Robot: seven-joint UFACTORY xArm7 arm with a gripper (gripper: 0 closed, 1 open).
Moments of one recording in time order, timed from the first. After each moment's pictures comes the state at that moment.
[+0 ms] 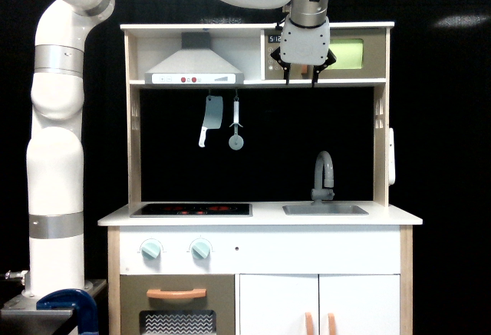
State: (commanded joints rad) arm 0.40 0.08 -0.28 1.62 0.82 1.48 -1.36
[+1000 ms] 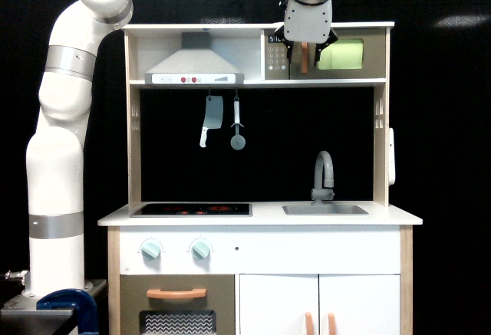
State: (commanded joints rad) arm 0.36 0.17 -0.19 1.87 0.82 1.55 -1.21
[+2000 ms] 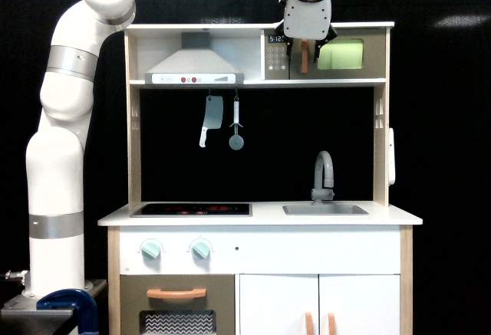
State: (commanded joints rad) arm 0.34 0.19 -0.14 1.90 0.81 1.54 -1.18
